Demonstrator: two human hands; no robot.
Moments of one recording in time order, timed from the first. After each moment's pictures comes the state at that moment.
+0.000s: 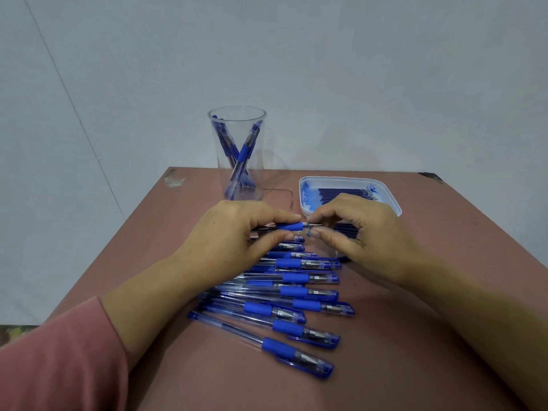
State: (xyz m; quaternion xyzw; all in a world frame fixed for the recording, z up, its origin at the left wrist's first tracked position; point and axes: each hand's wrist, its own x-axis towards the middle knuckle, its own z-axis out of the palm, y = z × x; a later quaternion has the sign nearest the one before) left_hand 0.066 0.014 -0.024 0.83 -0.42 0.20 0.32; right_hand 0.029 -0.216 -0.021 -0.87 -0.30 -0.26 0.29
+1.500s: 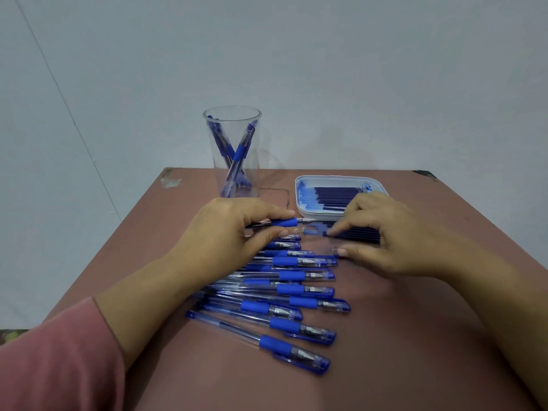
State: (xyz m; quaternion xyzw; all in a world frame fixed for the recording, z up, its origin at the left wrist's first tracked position) left_hand 0.066 0.016 -0.023 0.82 -0.42 0.22 0.31; right_hand 0.027 -0.263 -0.016 -0.95 -0.25 -0.14 0.14
